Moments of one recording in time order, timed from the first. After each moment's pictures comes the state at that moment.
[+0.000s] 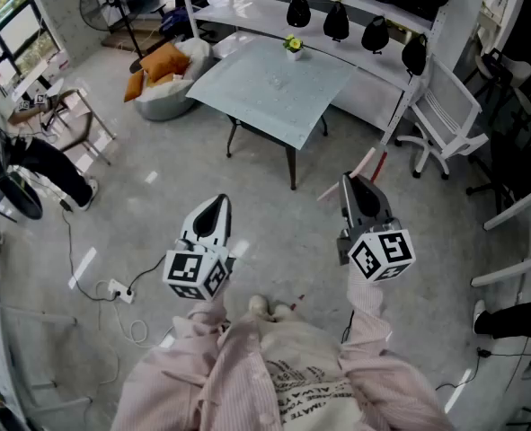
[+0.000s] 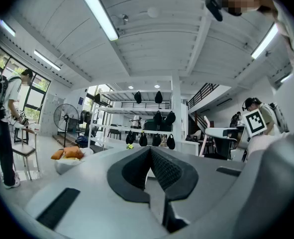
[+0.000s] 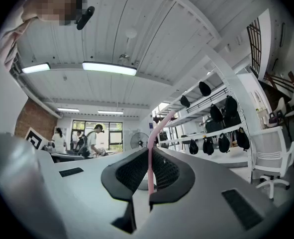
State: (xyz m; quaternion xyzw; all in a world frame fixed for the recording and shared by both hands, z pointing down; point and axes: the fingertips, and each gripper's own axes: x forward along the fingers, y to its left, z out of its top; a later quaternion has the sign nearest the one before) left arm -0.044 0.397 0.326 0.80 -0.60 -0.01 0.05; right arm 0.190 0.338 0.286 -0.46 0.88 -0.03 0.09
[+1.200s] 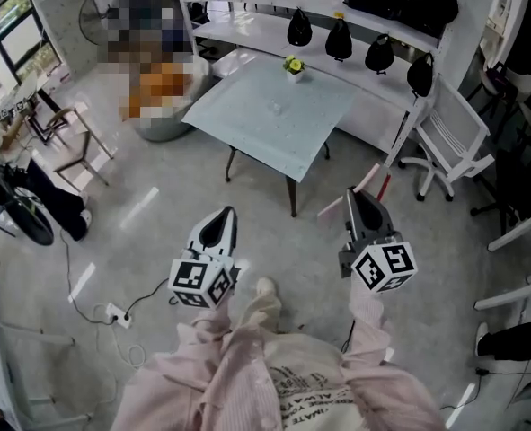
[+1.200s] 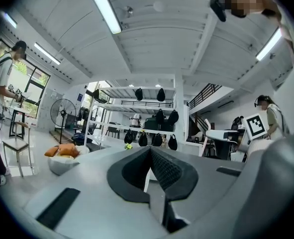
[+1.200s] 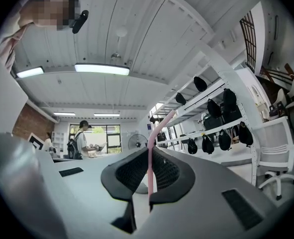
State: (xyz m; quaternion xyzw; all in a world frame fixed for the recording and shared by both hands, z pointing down) left arm -0.042 0.296 0.346 0.81 -0.59 -0.03 0.07; right arm 0.197 0.243 0.307 -0.46 0.88 -0.05 0.11
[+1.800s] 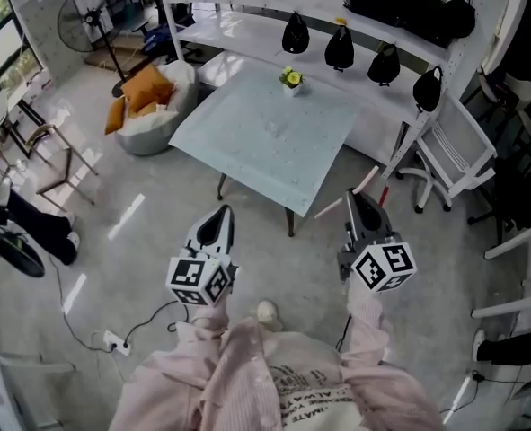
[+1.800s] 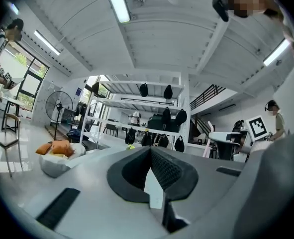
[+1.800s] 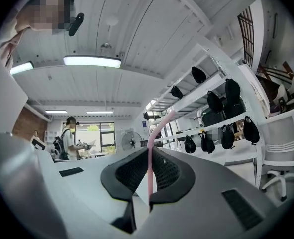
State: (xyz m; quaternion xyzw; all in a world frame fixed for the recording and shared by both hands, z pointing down) left arm -0.098 0.124 0.358 0.81 -0.57 -0.03 0.09; right arm 0.151 0.084 0.317 -0.49 0.87 -0.07 0.10
